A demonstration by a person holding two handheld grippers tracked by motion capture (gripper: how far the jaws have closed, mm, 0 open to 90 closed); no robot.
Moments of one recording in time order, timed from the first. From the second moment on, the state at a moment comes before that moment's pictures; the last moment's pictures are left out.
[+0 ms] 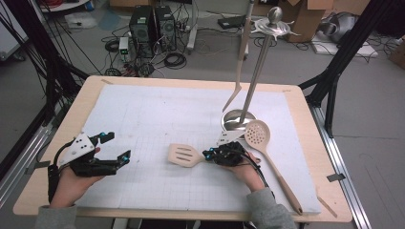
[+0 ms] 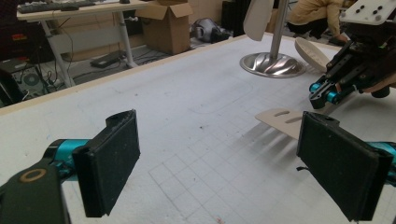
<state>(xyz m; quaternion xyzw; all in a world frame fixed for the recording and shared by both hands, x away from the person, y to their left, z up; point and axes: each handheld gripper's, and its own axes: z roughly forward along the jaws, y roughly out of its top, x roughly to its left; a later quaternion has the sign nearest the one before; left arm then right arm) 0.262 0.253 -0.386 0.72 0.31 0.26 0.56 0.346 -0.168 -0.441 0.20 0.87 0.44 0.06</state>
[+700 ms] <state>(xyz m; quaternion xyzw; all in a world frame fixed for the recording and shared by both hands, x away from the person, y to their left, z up) 0.262 0.251 -0.387 0.73 0.31 0.26 0.56 0.354 -0.154 -0.446 0.24 0.88 0.41 0.07</state>
